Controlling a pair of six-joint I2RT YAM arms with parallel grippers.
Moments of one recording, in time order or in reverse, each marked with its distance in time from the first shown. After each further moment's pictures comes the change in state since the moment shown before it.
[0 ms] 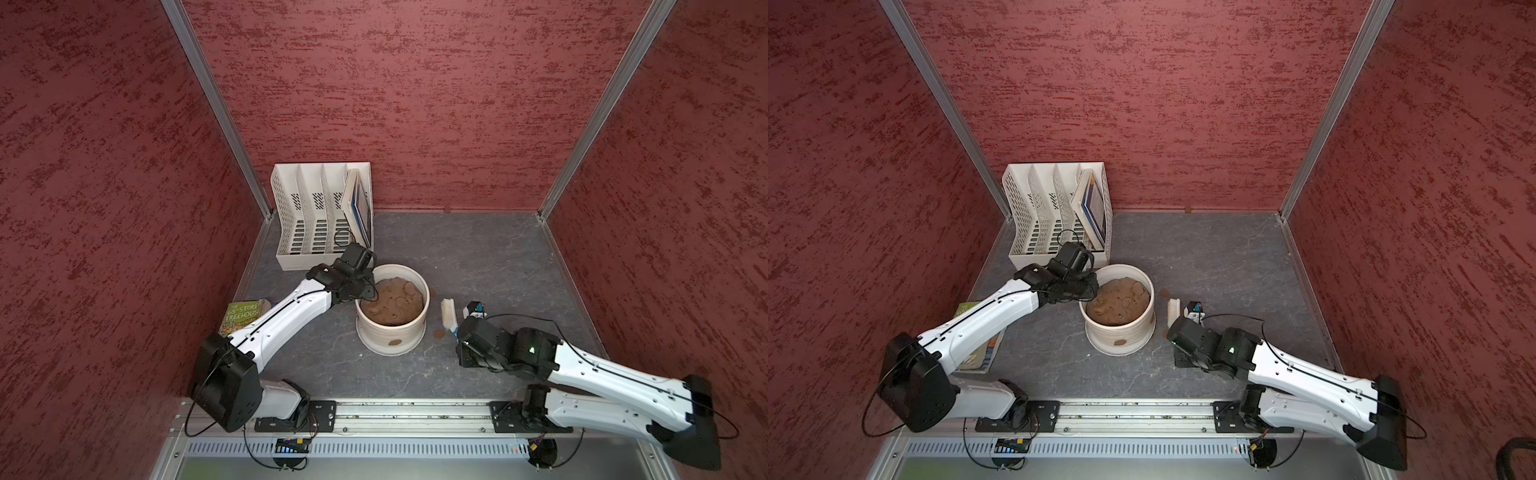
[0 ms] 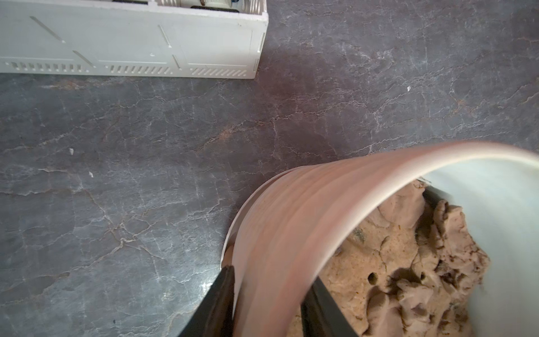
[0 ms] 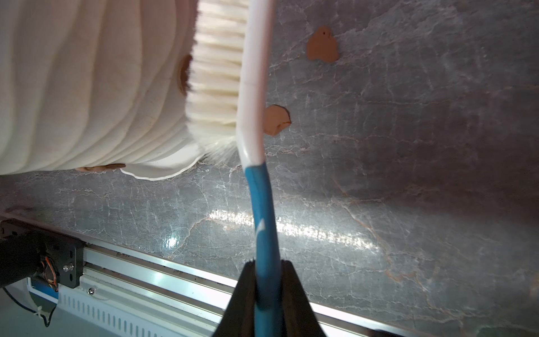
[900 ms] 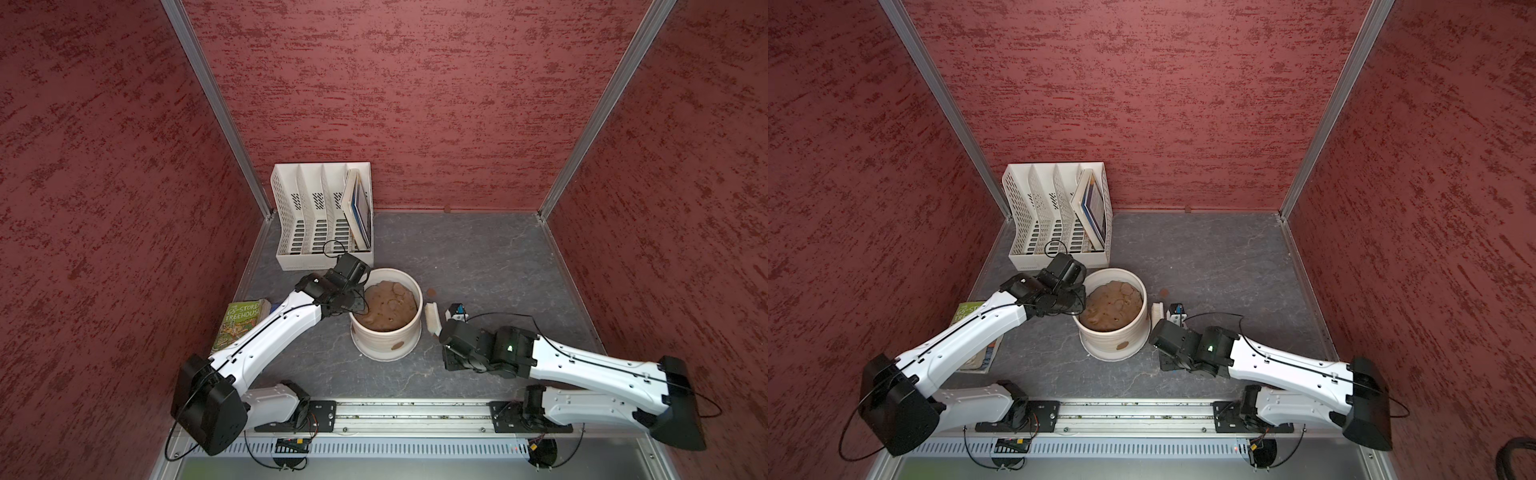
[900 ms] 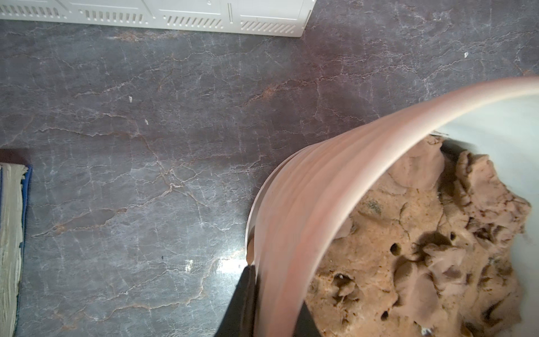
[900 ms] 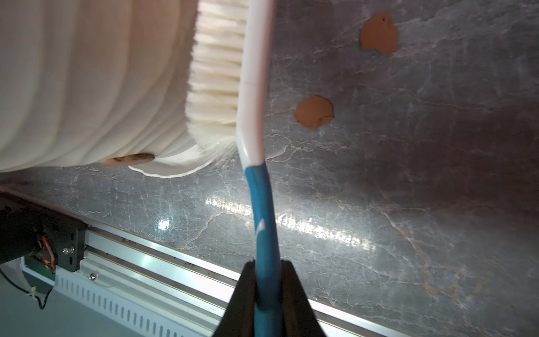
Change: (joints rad) left arm -0.021 -0.129 -0.063 -0.155 -0.068 -0.058; right arm 0.081 0.138 0.055 0.079 -0.023 -0.018
